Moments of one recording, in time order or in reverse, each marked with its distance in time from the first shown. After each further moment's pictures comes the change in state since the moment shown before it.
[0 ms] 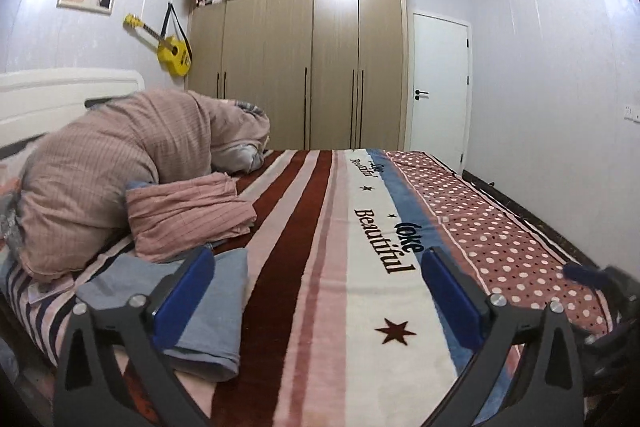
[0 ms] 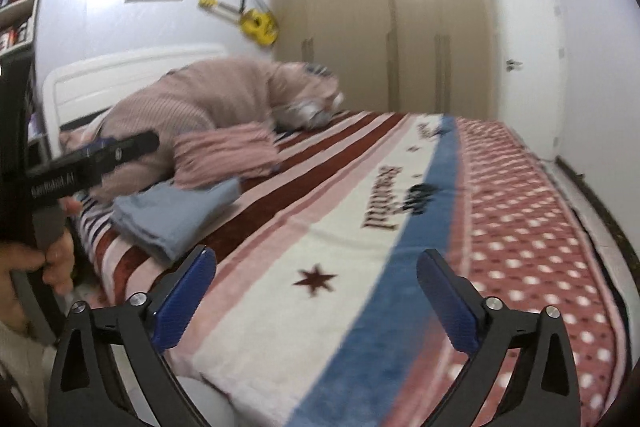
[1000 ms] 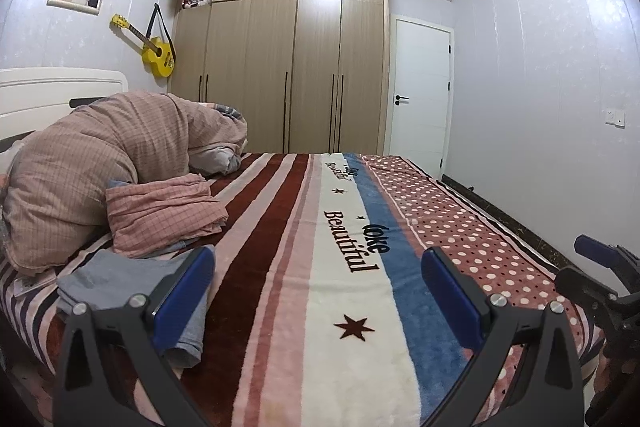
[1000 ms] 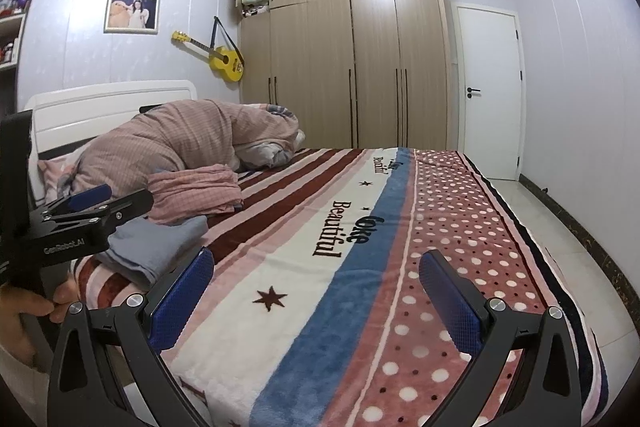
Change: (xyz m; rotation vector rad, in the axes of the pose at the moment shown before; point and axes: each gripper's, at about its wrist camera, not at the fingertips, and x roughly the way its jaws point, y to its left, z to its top) left arm -0.019 -0.021 -0.003 -0.019 -0.012 -0.084; right arm -0.062 -0.019 0.007 0.019 -0.108 -0.100
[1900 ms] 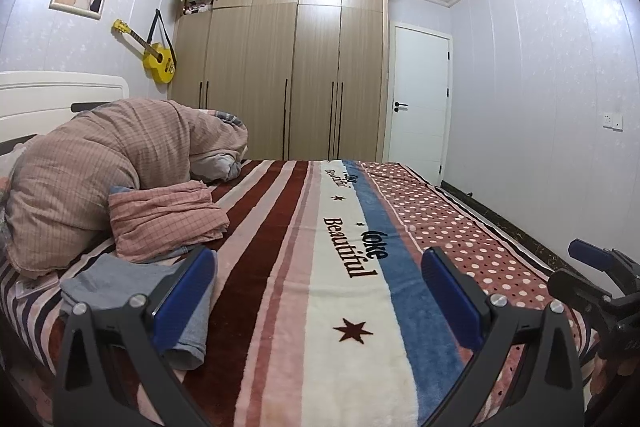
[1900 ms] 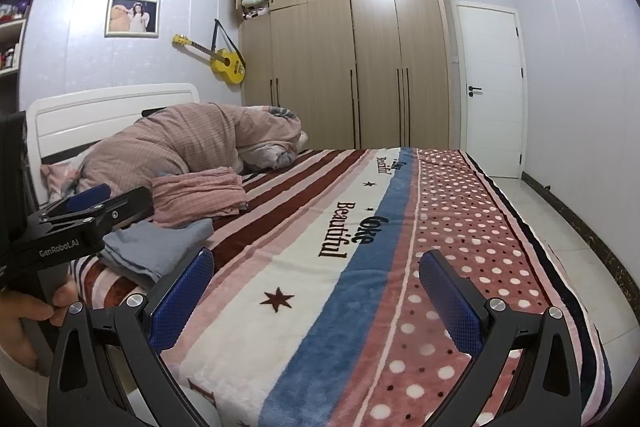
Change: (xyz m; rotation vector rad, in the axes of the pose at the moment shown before) left arm -0.012 0.000 0.003 0.001 -0.023 0.000; right arm -0.002 0.008 0.000 0.008 -0.002 0.009
